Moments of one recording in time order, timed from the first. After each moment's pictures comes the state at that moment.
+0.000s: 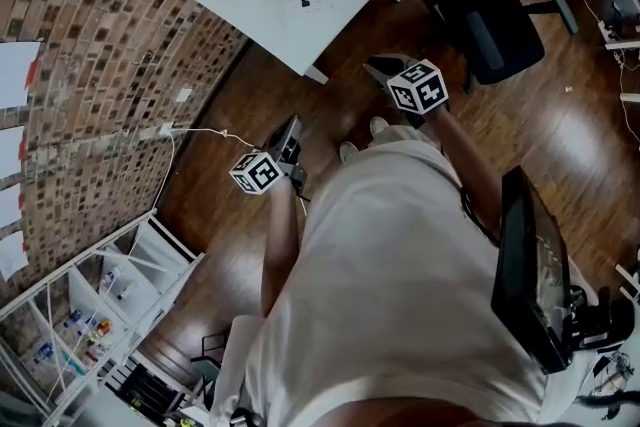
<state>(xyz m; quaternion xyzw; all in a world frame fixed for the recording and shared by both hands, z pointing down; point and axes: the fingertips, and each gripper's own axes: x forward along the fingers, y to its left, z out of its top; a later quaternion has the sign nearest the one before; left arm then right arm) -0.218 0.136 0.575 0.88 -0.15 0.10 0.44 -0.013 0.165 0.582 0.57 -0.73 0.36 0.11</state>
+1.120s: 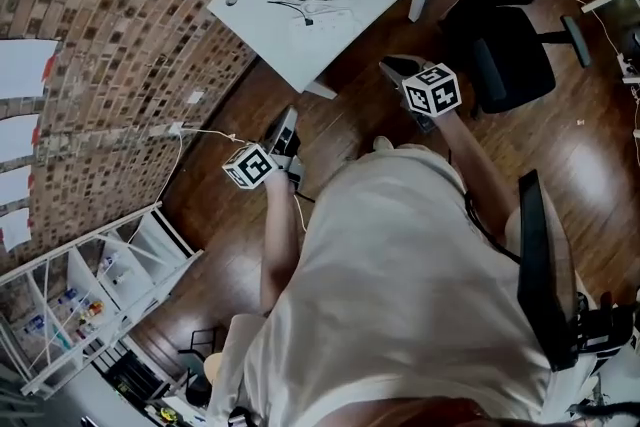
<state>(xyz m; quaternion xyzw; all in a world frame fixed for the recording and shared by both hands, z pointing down) -0.141 0.112 0.521 0.87 -0.19 0.06 0.44 0.080 0.163 0.574 0.57 -0.74 0.34 0.08</state>
